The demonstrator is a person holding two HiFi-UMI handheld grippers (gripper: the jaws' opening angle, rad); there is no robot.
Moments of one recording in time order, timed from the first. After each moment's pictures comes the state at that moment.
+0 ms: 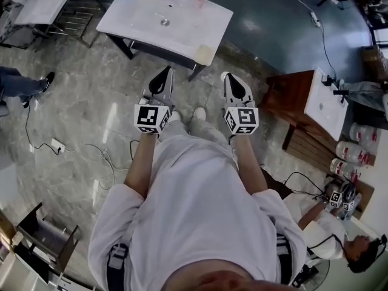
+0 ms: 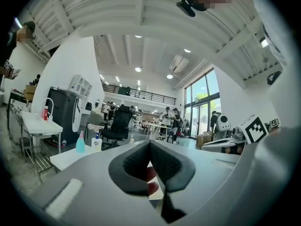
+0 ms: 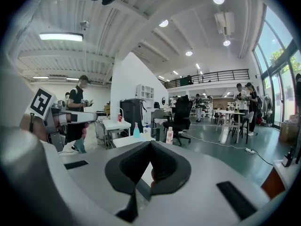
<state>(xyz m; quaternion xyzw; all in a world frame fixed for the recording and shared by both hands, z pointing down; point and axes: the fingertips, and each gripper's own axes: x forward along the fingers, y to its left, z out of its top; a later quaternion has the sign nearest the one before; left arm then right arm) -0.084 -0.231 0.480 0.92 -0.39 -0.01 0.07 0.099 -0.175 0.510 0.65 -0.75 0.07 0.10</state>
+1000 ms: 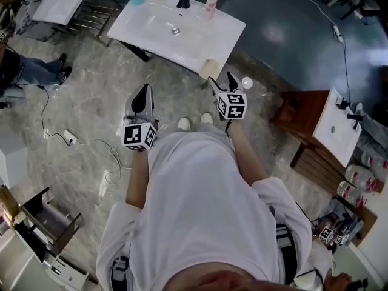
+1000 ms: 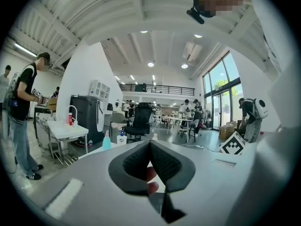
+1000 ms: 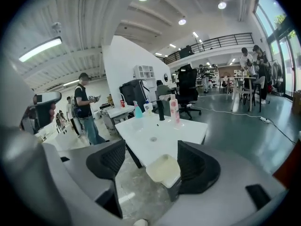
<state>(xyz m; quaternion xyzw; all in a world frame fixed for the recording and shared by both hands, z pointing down) -0.123 -0.259 0.495 0.86 -0.50 0.05 0.07 0.128 -0.277 0.642 0.59 -0.76 0.24 0.14</state>
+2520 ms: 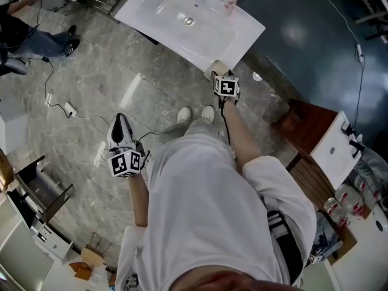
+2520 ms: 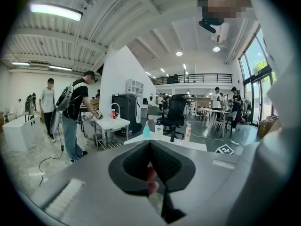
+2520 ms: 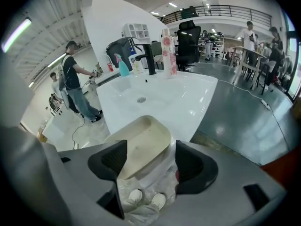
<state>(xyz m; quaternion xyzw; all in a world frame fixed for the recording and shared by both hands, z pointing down) -0.221 -0.186 0.509 0.71 -0.69 0.10 0.11 0.138 -0.339 0.824 0.53 -0.70 0.37 0.30</state>
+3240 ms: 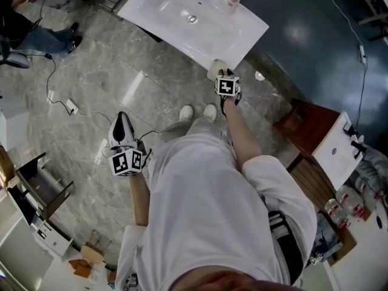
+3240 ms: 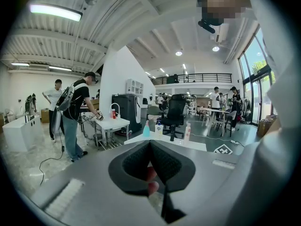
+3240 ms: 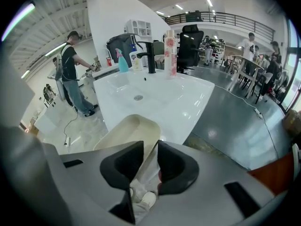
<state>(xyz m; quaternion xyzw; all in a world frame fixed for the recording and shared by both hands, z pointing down) -0.223 -0.179 0.509 0.71 -0.69 0.10 0.11 0.140 -0.334 0.822 0.55 -0.69 0.33 0.34</state>
